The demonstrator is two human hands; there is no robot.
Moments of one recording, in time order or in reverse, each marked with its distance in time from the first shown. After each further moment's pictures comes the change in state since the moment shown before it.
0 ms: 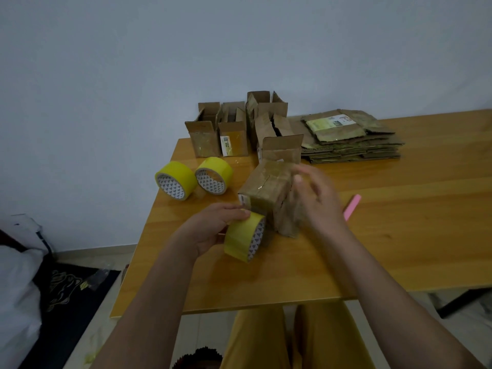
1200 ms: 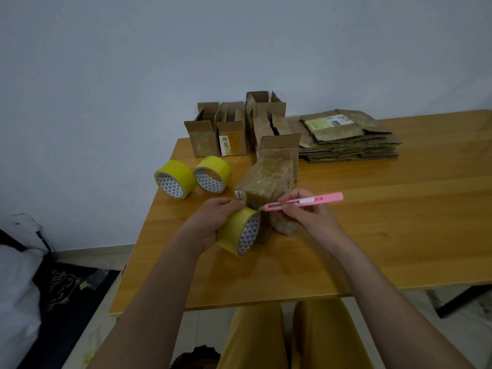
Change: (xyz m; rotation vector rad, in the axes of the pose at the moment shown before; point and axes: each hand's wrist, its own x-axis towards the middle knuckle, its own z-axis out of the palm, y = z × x) left_hand 0.013 -0.005 0.006 -0.130 0.143 0.058; right_hand -0.027 -0.020 -0.009 0.478 -0.266 0.220
